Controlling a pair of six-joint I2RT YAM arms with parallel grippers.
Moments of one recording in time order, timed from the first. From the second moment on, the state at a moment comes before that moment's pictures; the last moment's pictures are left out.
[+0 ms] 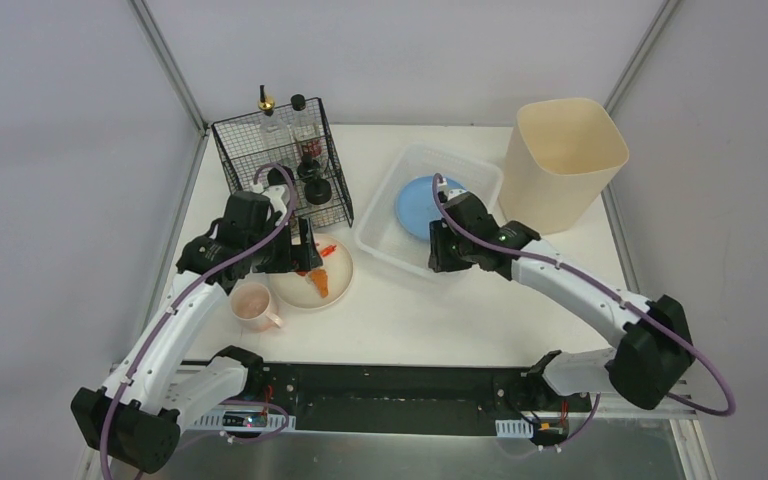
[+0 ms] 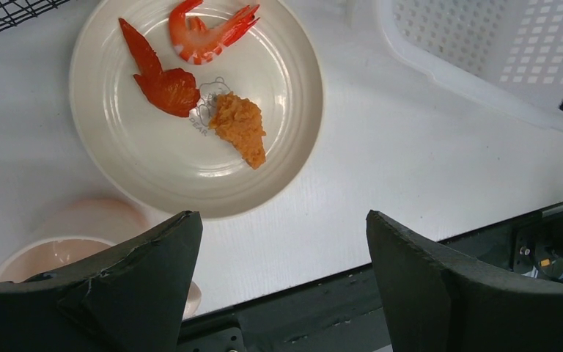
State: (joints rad) left arm -0.33 0.95 0.95 -0.84 0.14 -0.37; right arm 0.72 1.35 1.01 -0.63 0.04 0.46
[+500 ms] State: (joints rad) left arm -0.33 0.81 0.95 -0.84 0.07 -0.38; right arm 1.08 1.28 1.24 -0.68 0.29 0.68
